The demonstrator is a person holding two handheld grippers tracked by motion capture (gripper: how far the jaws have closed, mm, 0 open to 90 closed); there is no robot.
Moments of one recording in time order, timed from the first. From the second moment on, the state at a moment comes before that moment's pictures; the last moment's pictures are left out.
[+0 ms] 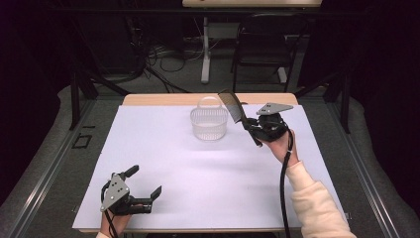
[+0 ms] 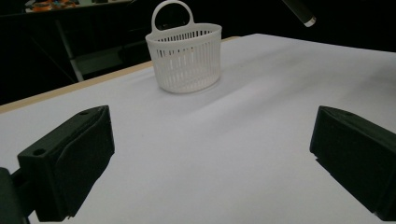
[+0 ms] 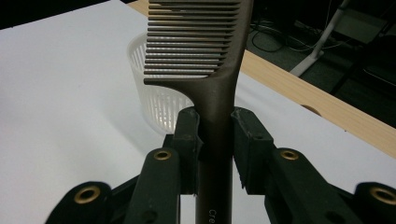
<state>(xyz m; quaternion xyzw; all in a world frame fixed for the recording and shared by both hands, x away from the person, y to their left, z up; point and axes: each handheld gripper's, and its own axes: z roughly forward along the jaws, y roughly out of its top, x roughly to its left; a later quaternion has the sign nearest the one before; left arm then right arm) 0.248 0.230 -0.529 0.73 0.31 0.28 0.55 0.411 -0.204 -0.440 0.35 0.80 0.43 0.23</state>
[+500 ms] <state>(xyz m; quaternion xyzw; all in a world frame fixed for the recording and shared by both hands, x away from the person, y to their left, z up) 0.248 0.230 -0.529 0.73 0.31 0.28 0.55 0.418 -0.201 -0.438 0.35 0.80 0.44 0.24</state>
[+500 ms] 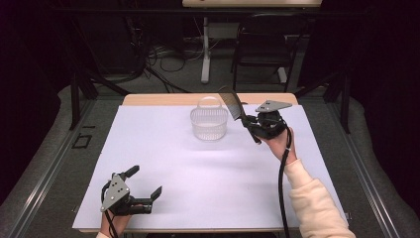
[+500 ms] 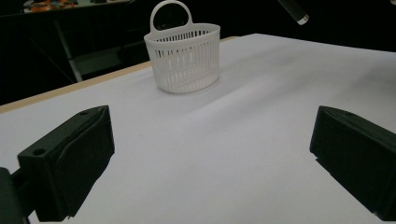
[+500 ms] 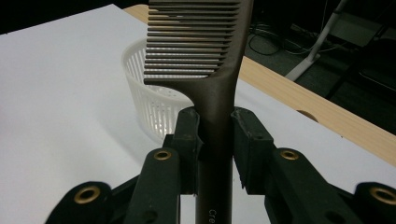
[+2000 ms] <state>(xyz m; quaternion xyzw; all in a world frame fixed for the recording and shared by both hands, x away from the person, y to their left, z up) 0.248 0.229 -0.529 0.73 0.31 0.28 0.55 0.434 -0.189 -0.427 0.35 0.79 0.44 0.25</state>
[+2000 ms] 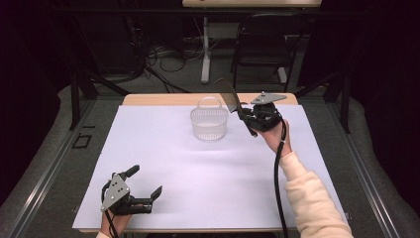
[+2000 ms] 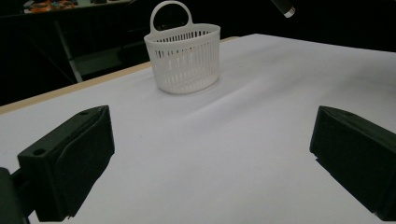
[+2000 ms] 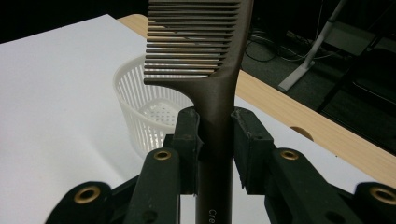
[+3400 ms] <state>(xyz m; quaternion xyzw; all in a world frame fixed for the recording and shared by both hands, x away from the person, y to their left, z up) 0.248 0.229 -0.528 0.72 0.31 0.28 0.55 0.447 -0.174 -0.422 0.34 0.78 0.46 0.27</state>
